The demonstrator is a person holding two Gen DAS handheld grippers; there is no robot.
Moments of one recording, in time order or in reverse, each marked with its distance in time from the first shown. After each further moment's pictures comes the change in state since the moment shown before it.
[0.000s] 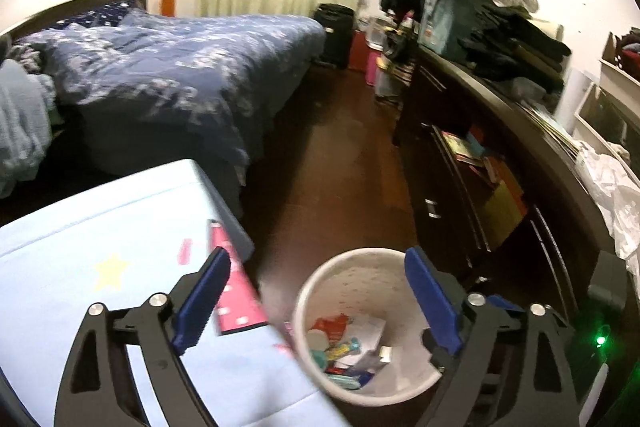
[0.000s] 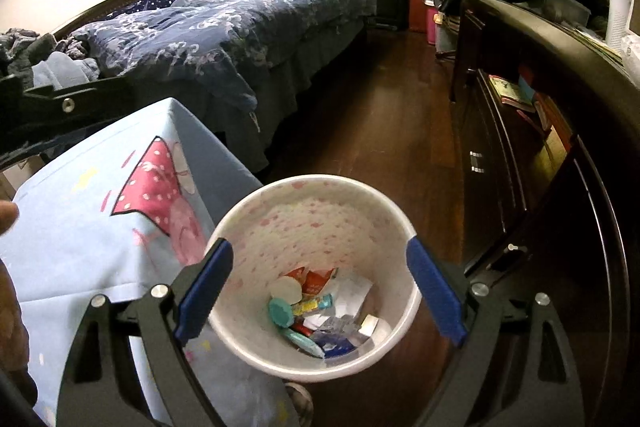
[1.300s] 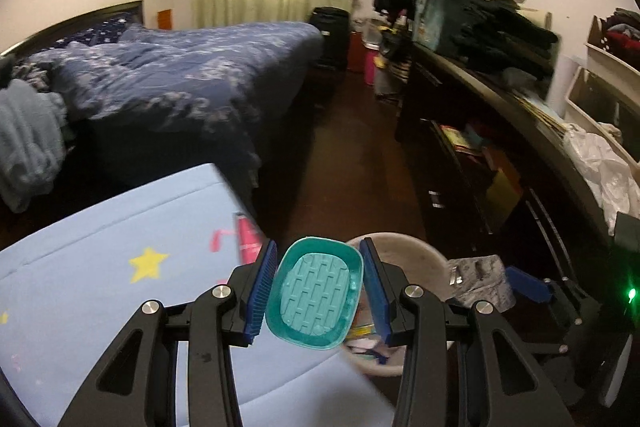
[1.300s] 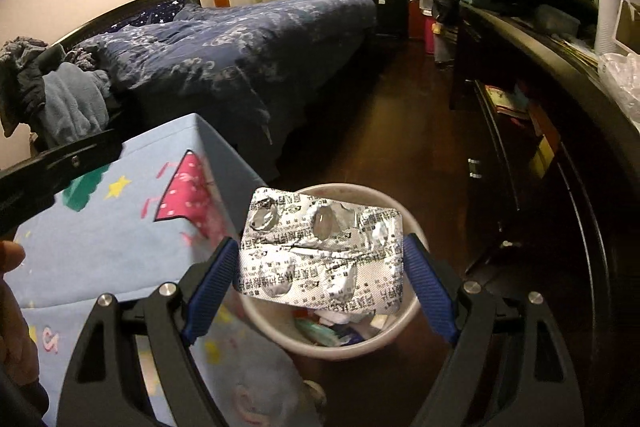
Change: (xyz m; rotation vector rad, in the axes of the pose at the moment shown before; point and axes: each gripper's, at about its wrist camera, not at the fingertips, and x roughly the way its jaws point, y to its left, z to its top) left arm -0.030 0.004 -0.008 0.066 0.002 -0.011; right arm -0.038 0.006 0.001 0.011 -0.044 -0.013
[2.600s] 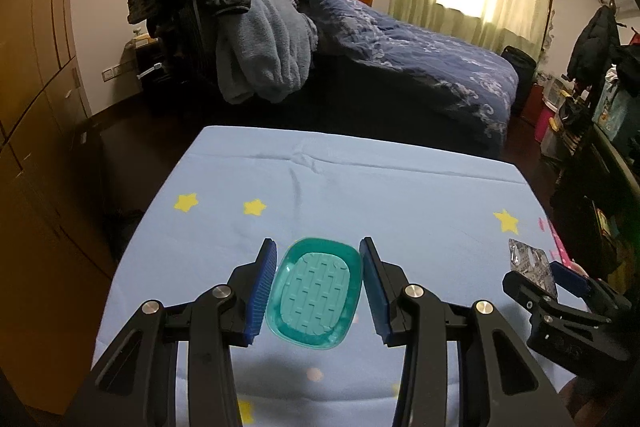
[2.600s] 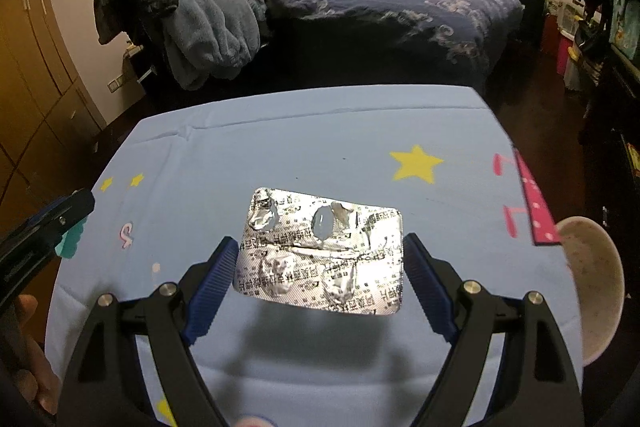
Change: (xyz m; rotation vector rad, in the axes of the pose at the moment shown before) left arm -0.148 0.287 -0.123 -0.438 -0.004 0.491; right arm 0.019 0.314 -0.011 -0.272 0.119 0.320
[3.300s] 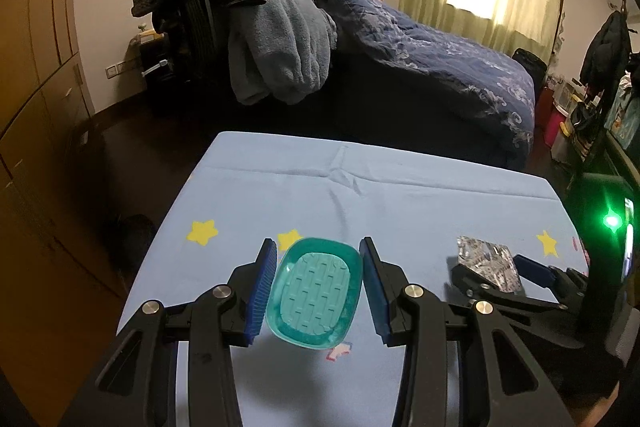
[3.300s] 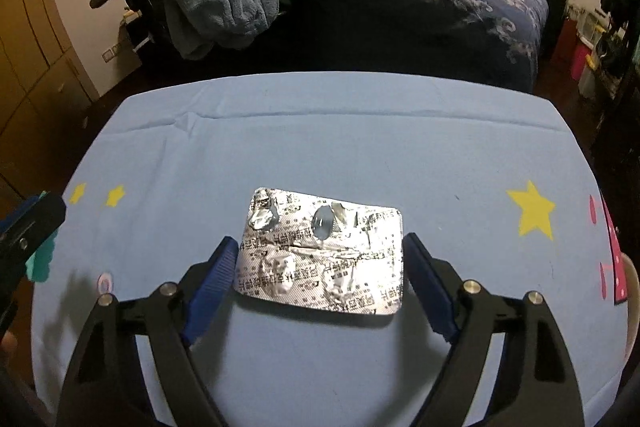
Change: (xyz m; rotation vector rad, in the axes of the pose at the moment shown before) left arm 0.047 0.043 0.023 -0.014 0.004 0.020; right arm 0.103 0.064 0.041 -0.050 0.106 -0.011
